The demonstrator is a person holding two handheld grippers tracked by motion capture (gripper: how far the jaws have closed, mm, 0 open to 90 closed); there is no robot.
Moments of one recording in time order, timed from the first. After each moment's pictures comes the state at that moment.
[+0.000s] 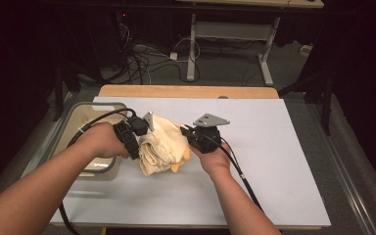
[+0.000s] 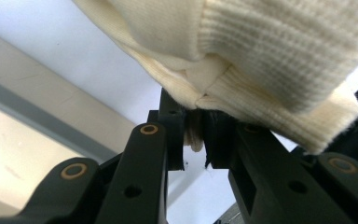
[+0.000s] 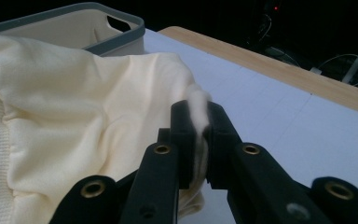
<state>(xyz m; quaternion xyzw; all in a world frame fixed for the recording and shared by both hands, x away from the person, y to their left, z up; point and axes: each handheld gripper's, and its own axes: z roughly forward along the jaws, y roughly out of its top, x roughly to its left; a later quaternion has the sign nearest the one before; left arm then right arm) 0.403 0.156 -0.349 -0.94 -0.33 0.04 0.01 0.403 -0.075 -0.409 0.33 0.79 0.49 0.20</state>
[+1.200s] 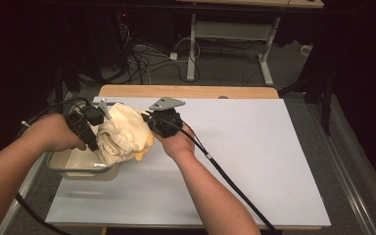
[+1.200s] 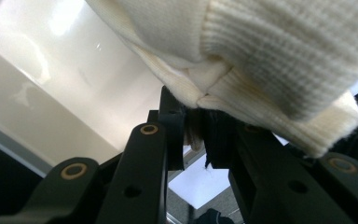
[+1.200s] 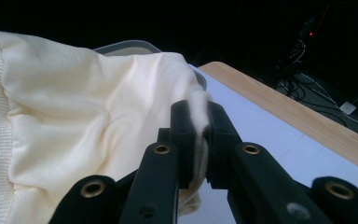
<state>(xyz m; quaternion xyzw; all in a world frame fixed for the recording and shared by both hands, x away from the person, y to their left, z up) 0.395 0.260 -0.320 -0.92 -0.40 0.01 0.02 0.423 0.031 -0.374 0.27 0.80 0.50 0.19</state>
